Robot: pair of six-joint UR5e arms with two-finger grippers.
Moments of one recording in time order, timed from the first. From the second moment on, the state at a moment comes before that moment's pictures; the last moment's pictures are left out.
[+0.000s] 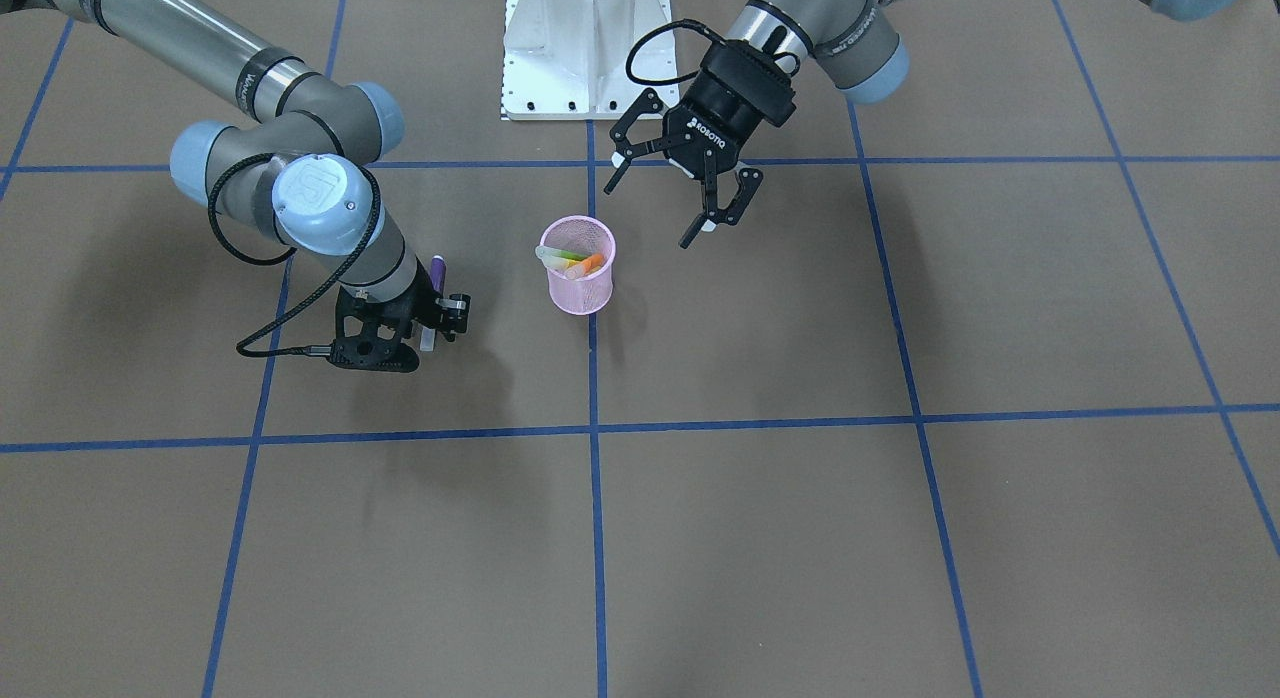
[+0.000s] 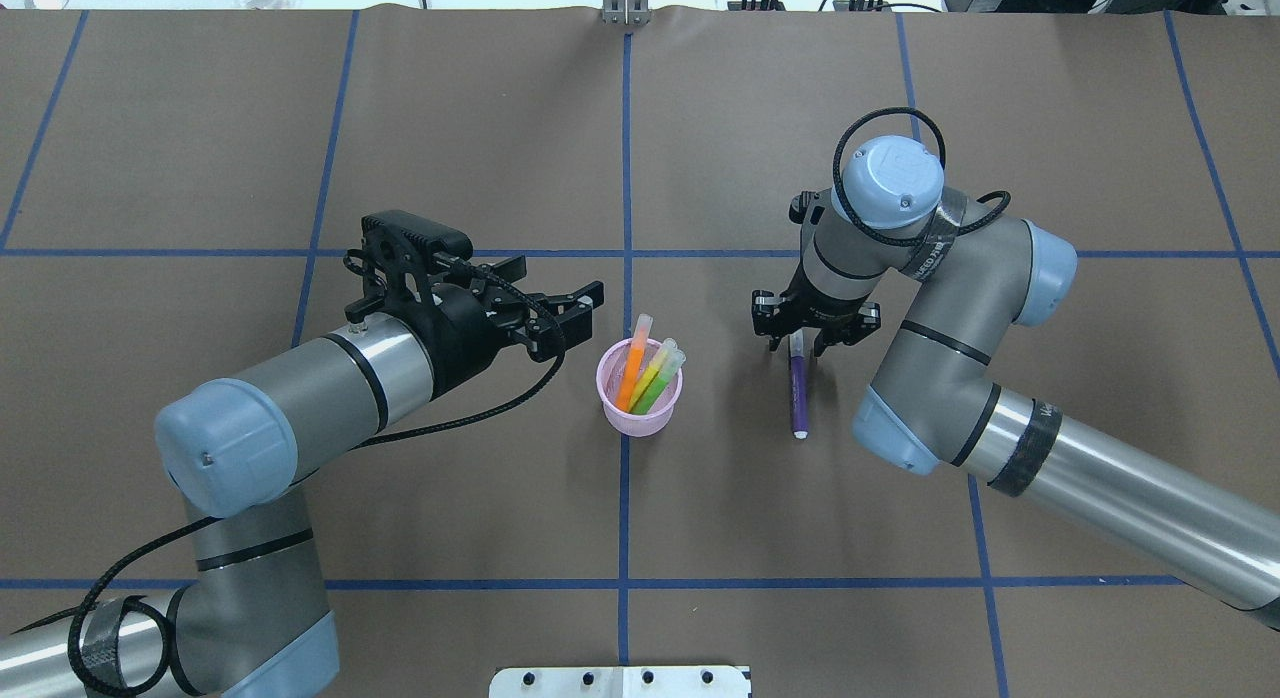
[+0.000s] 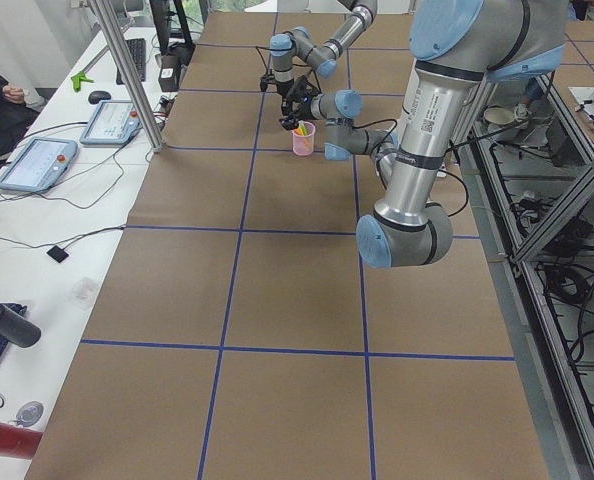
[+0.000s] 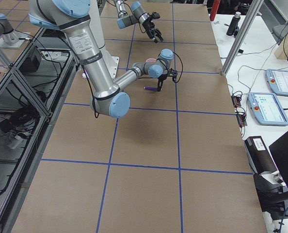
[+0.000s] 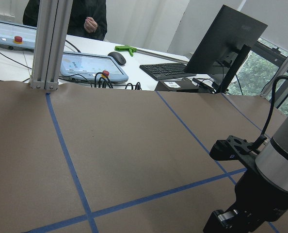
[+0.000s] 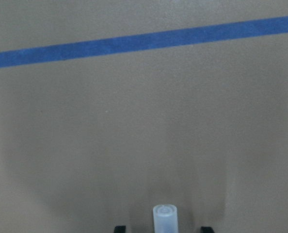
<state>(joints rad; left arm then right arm) -0.39 -1.99 -1.83 -2.53 -1.27 -0.95 0.66 -1.04 1.52 -1.40 2.10 1.18</state>
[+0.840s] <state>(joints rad) -0.39 -1.98 -1.83 -2.53 -1.27 -0.95 0.66 -1.04 1.52 -1.40 2.10 1.18</state>
